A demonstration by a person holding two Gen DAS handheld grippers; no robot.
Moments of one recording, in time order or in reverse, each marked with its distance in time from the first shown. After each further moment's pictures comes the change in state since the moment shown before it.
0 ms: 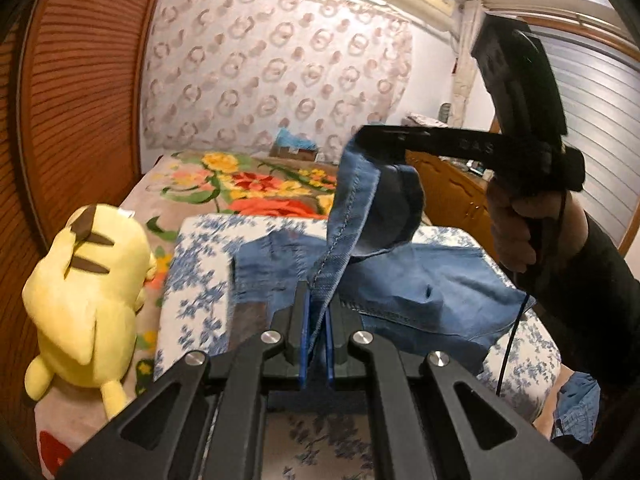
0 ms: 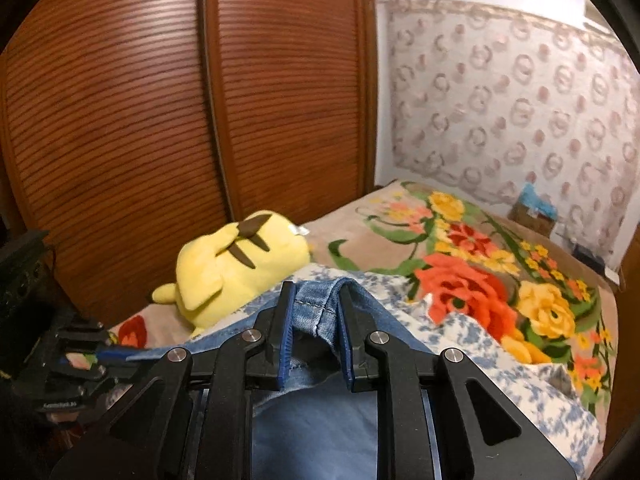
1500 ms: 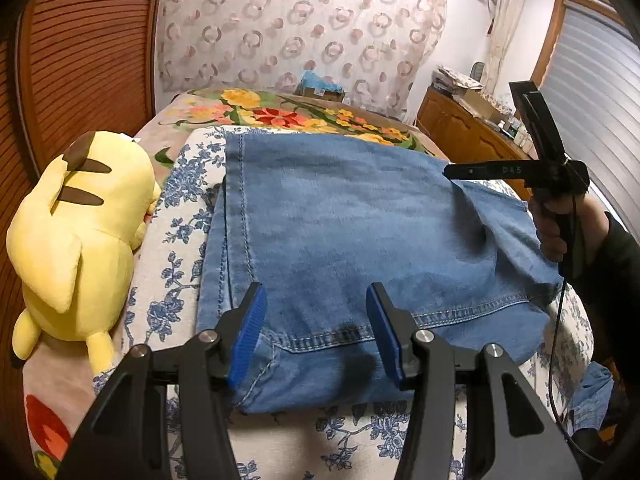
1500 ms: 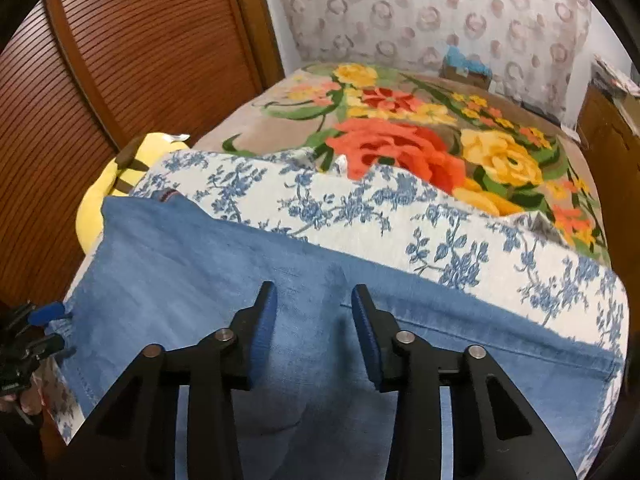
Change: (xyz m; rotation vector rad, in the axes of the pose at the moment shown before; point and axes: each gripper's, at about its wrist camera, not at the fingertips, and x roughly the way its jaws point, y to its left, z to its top) left arm 0.074 0.022 -0.042 -0.057 0.192 0.065; right arm 0.047 -0.140 -0.127 0.338 0.320 -0.178
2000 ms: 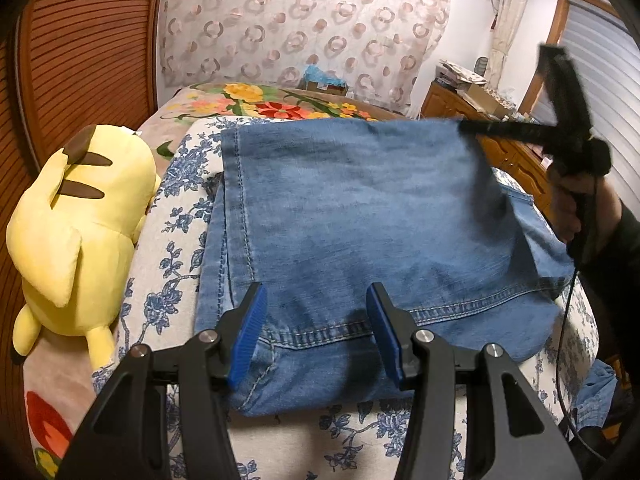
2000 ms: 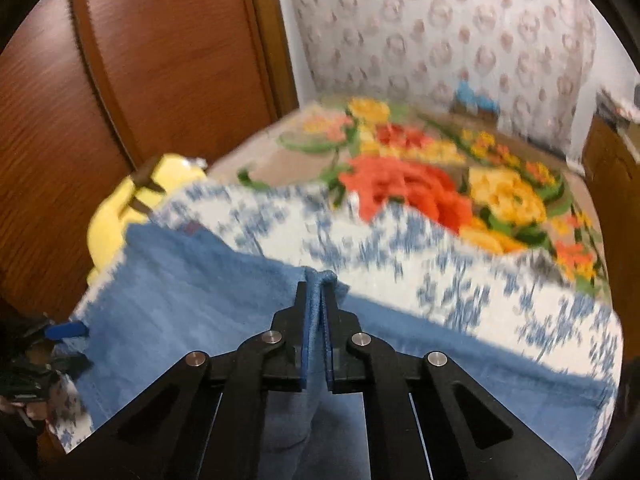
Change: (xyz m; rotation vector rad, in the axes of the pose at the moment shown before) left arm 0.005 0.001 -0.006 0.001 0.016 0.011; right arm -0.031 0.020 0.015 -0.073 -0.173 0.022
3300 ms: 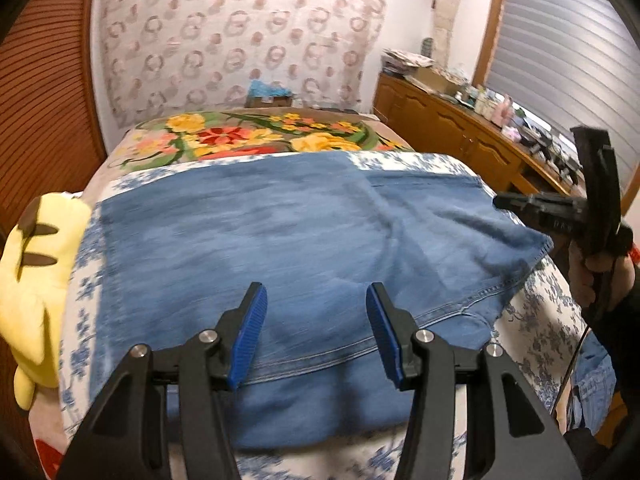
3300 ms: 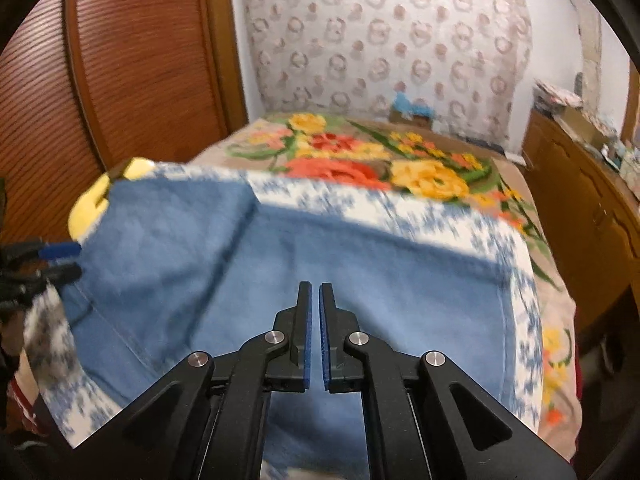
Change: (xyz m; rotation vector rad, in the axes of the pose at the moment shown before) left arm 0.016 -0.115 0.027 0.198 -0.012 -0.071; right arm -0.117 -0.057 -0.128 0.079 -0.025 -0.184
